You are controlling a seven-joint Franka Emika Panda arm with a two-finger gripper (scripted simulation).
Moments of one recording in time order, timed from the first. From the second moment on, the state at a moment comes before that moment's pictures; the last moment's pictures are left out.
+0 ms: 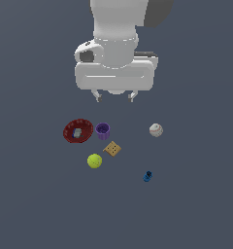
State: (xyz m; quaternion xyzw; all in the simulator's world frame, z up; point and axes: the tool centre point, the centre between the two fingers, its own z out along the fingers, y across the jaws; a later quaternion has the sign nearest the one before) arm 0.003 -0.005 0.355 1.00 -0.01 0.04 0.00
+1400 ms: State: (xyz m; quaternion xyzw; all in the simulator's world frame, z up) arm 0.029 -0.025 0.299 1.00 -0.07 0.04 0.00
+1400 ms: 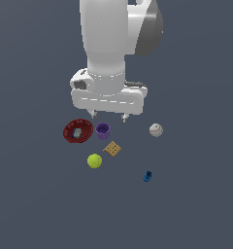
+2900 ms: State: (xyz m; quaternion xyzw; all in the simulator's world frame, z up) arm 0.066 -0.102 0.092 0.96 -0.29 0.00 0.00
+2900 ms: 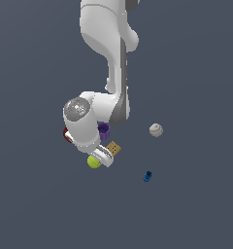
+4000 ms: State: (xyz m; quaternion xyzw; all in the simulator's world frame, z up) arm 0.066 -0.102 0.042 0.96 -0.29 0.00 0.00
